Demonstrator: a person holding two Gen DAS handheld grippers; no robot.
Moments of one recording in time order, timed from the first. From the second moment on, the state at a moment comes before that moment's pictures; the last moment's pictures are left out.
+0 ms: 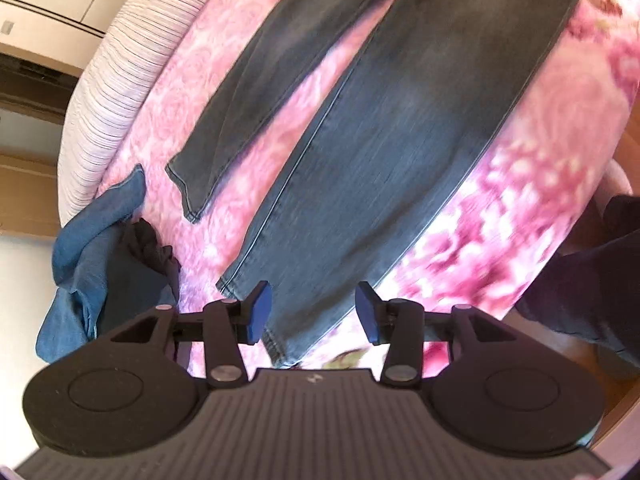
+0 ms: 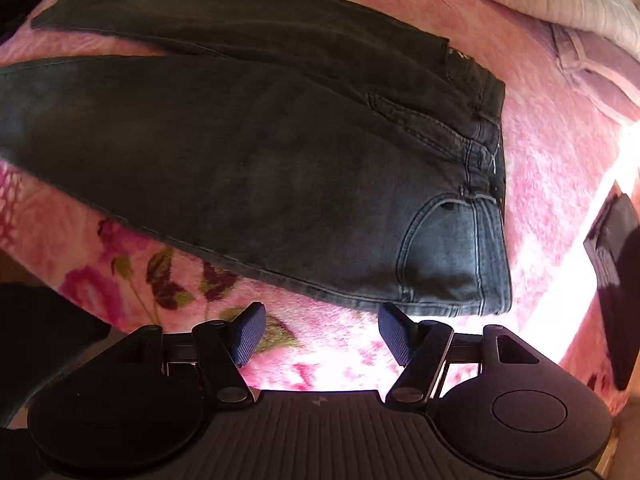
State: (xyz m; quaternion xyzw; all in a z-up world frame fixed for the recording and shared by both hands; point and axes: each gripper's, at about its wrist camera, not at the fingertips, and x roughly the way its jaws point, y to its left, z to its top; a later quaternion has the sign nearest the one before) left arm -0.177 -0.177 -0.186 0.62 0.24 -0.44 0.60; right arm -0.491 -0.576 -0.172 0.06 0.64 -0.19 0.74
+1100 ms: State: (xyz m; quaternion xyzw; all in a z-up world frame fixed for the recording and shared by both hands) left arm -0.221 -0.167 -0.150 0.55 0.29 -0.39 0.68; right arm -0.488 -0.568 -0.137 0.02 0.59 -0.12 0.80
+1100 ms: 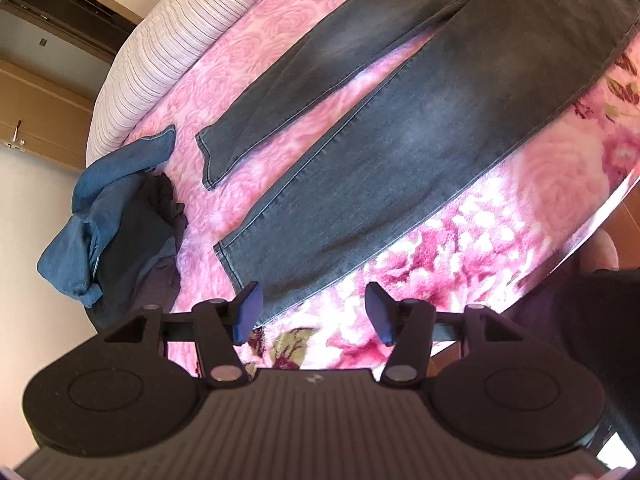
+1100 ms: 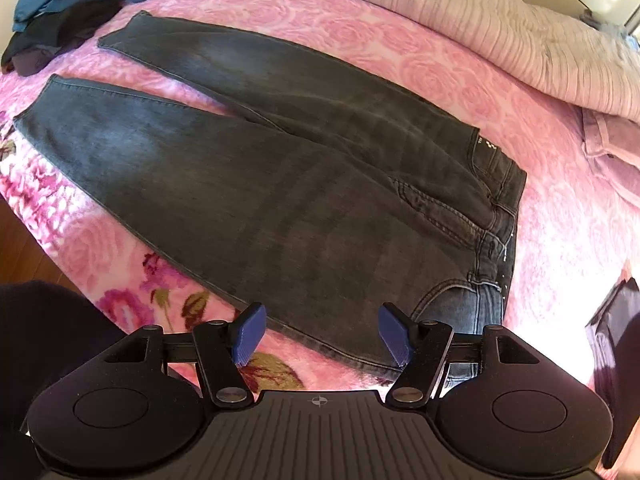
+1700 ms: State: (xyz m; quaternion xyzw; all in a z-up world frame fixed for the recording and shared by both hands) left arm -0.174 -0.151 -0.279 0.66 0.15 -0.44 0.59; right arm -0.493 -0.521 -0.209 -0.16 0.58 -0.10 0.80
